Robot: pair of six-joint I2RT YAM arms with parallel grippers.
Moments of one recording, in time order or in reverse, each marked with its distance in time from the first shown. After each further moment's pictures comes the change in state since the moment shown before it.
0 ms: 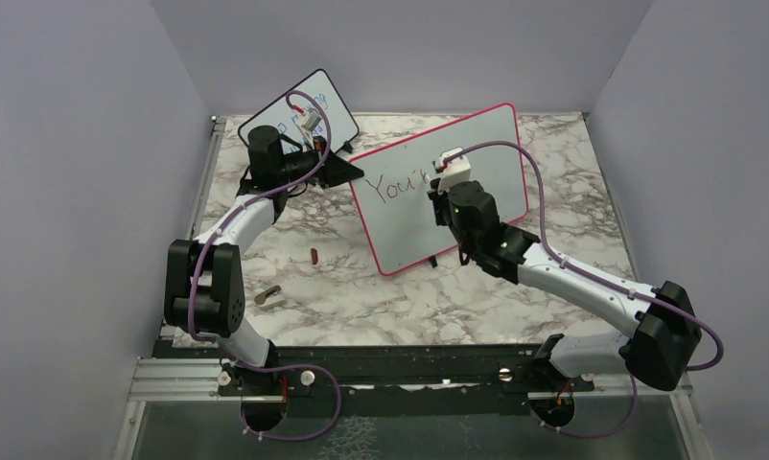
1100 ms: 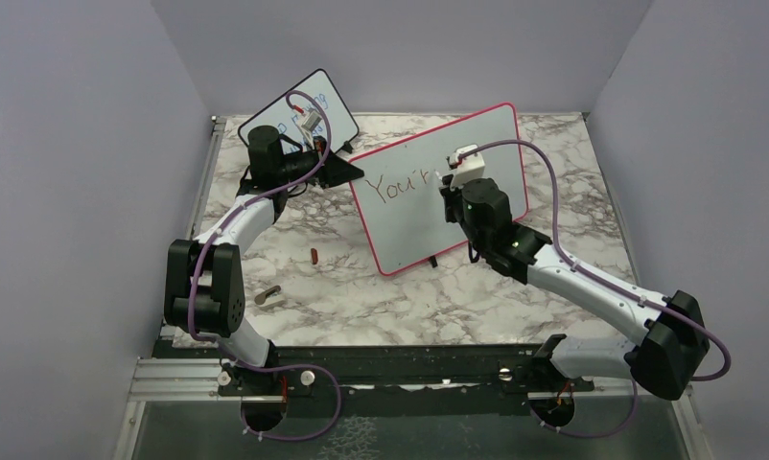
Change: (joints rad) left arm 0.000 0.001 0.000 0.000 0.002 -0.002; right arm -0.048 -0.053 -0.023 -0.012 -0.030 0.012
